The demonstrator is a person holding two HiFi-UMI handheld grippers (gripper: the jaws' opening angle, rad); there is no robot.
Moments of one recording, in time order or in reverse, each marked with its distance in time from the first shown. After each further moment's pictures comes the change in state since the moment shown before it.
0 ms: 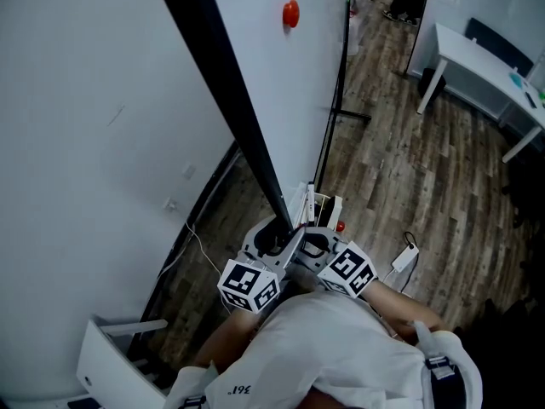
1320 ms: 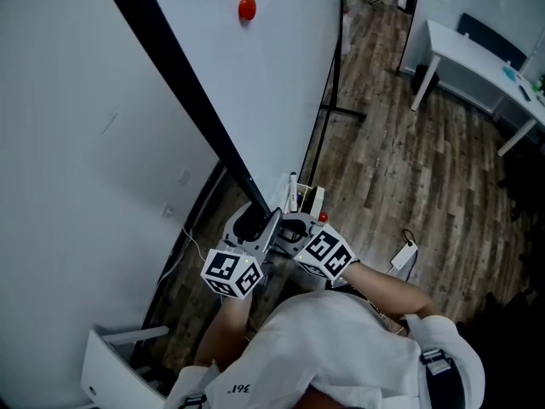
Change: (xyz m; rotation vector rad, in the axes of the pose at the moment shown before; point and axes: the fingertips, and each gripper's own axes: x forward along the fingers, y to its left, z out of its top) left arm 0.004 0.073 0.016 -0.018 -0.047 0.078; right arm 0.063 -0.023 0.023 -0.012 0.021 0.009
